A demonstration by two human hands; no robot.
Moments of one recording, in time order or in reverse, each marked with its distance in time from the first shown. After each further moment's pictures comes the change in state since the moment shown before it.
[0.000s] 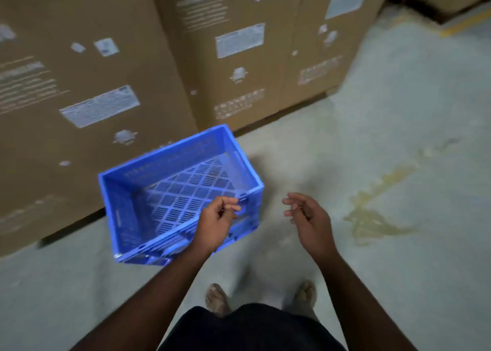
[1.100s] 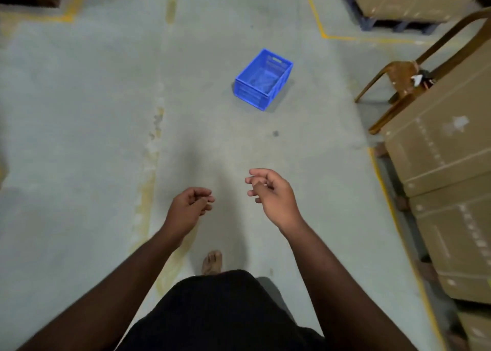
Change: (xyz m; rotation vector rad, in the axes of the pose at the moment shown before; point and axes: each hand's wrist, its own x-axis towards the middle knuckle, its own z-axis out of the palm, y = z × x) left_hand -0.012 0.283 1.032 0.256 -1.011 -0.051; right_hand 0.074 0.133 -0.934 0.220 0.883 0.362
